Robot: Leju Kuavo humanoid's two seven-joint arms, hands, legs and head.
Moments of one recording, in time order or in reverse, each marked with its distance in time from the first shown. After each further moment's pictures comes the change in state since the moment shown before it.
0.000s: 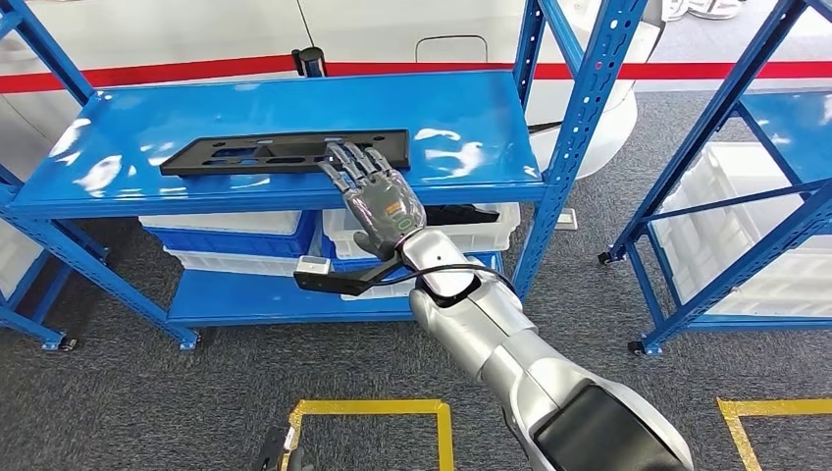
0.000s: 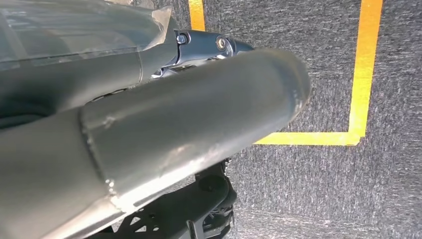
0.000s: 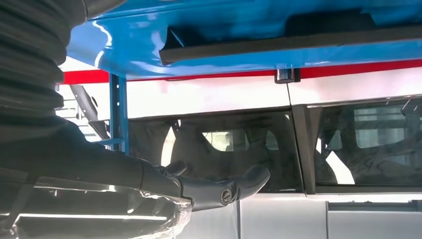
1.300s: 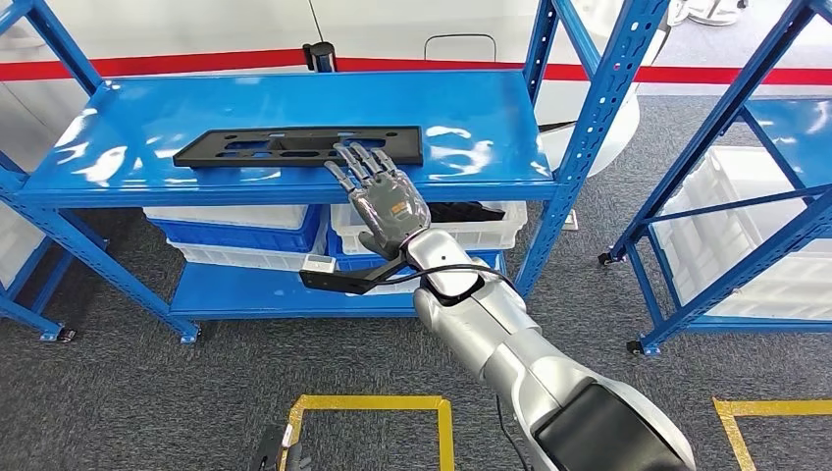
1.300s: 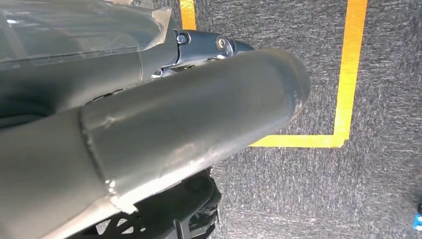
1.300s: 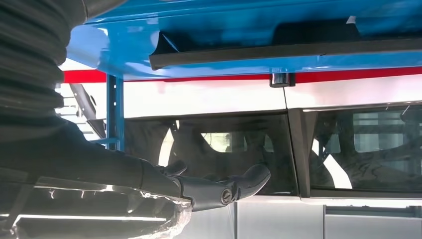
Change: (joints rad) left arm 0.000 -0.004 0.002 0.001 0.009 0.010 -0.059; right arm -0.010 0.002 -0.013 0.033 0.001 -0.021 -0.010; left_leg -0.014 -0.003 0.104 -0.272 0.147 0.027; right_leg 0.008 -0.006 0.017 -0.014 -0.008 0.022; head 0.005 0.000
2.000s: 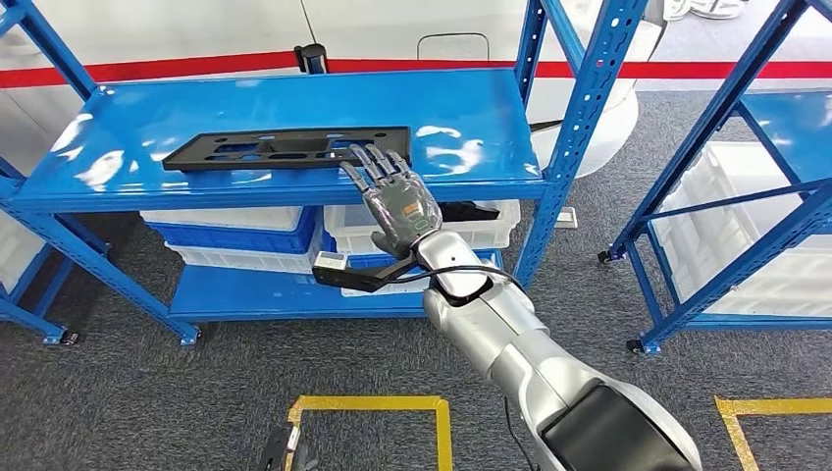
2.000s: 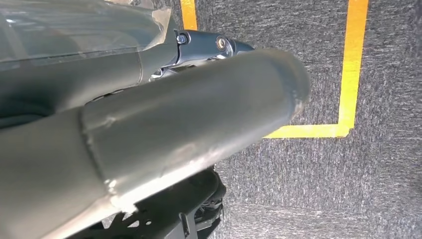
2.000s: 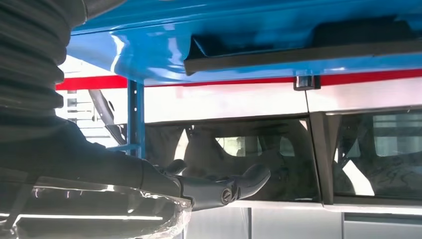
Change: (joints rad) left arm 0.006 -0.007 0.000 0.000 -0.010 -0.015 0.000; right arm 0.006 -0.016 -0.015 0.007 0.010 -0.002 0.013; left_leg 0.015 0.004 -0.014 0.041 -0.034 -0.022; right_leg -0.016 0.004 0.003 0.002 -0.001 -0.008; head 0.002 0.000
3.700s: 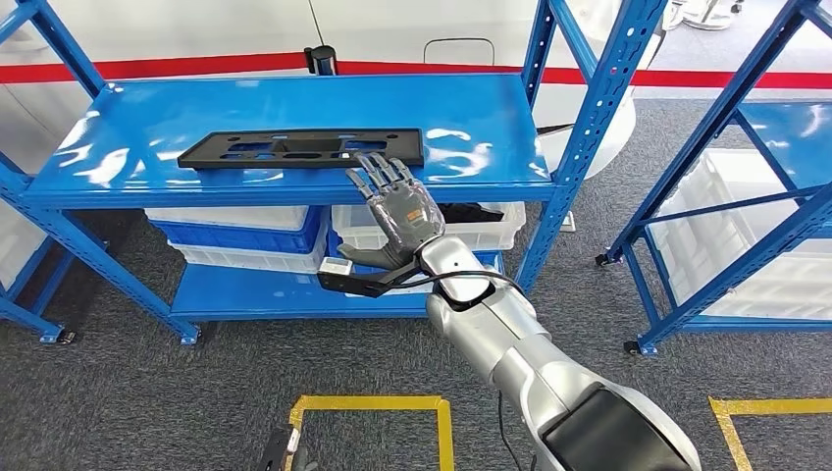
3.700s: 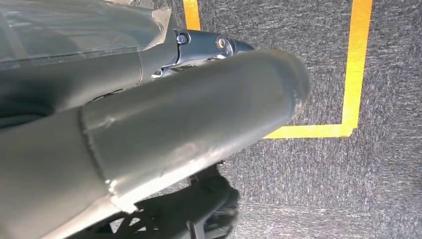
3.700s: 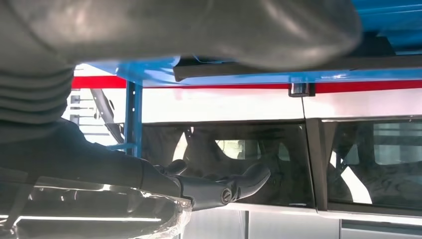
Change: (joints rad) left arm 0.004 -0.004 -0.002 0.001 -0.009 -0.005 0.003; right arm 0.018 -0.013 -0.012 0.004 0.011 0.002 0.005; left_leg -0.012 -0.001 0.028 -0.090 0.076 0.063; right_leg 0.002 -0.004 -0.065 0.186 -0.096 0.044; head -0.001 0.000
